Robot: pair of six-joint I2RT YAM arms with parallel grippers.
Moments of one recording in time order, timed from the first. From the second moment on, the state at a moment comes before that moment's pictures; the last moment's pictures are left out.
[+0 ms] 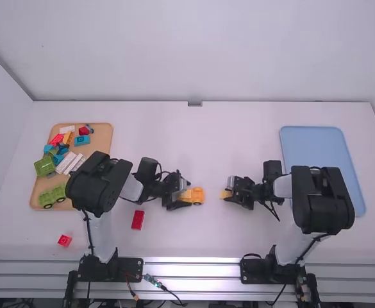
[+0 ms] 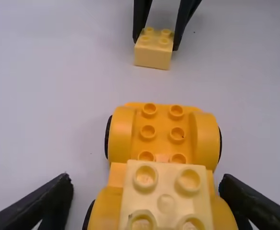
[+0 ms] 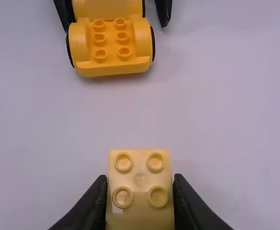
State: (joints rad) left arm -0.28 2.01 0.57 0.54 0.99 0.83; right arm -0.01 1.83 0.56 -0.10 -0.93 -1.39
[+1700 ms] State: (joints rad) left arm -0.28 2.01 0.58 0.51 0.97 0.86; right arm 0.40 1.78 0.67 0.08 -0.79 -0.96
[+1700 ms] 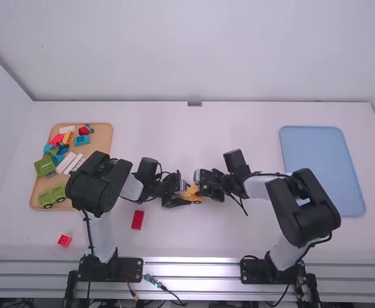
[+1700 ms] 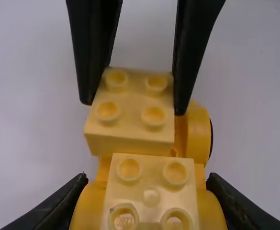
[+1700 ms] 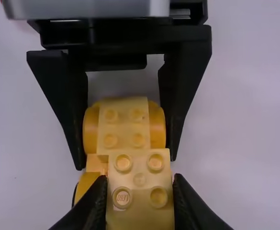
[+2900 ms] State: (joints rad) left arm -0.29 2.01 0.58 0.52 0.96 0.86; right arm 0.41 1.78 0.67 -0.01 -0.85 -0.97
